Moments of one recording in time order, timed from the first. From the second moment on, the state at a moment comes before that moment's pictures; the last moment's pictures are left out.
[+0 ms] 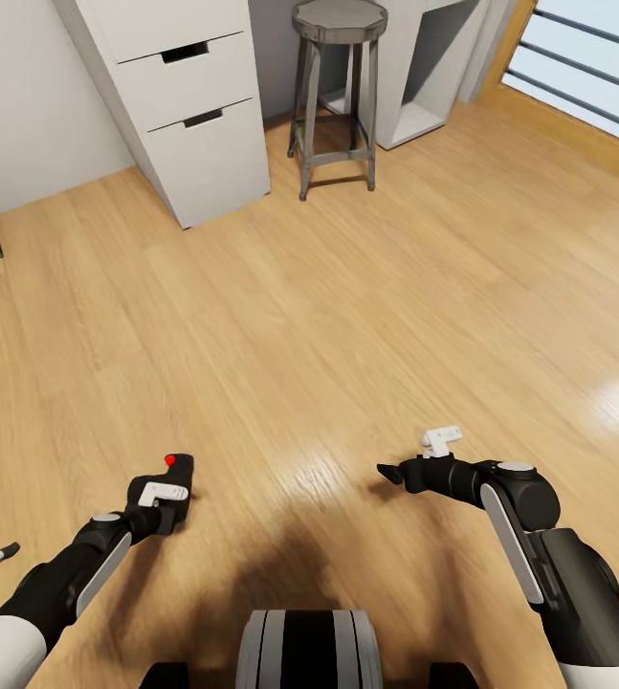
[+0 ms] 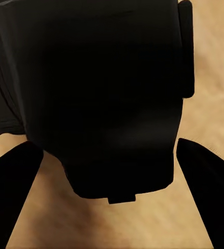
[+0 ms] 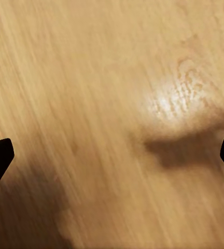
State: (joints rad) left arm -0.58 0.30 -0.29 -0.82 0.29 0.43 -0.07; right arm -0.47 -0.15 0.09 -1.61 -0.13 1.00 0.37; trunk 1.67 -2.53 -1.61
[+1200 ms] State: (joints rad) left arm -0.56 0.31 -0.28 -0.91 0.29 0.45 -0.11; right arm -0.47 -0.15 0.09 -1.61 -0.13 0.99 0.37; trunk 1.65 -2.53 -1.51
